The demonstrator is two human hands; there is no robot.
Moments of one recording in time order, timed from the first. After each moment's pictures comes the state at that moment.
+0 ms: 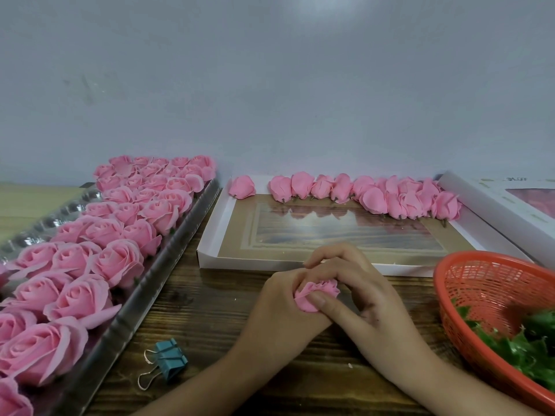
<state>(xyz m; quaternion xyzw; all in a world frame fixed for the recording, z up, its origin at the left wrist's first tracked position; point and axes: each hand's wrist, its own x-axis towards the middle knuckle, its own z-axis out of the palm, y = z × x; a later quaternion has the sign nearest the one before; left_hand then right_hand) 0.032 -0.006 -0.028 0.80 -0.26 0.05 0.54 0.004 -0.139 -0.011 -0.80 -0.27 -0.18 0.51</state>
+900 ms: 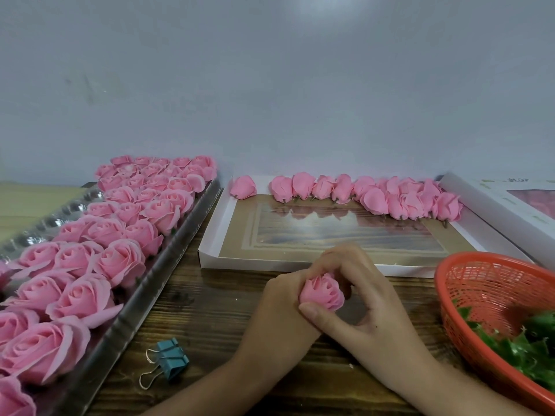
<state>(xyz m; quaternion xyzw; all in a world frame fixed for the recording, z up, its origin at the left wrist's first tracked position) 0.039 -0.012 -0.037 0.78 -0.25 0.02 0.57 0.000 -0.137 -0.007 -0.81 -0.27 -0.22 0.47</state>
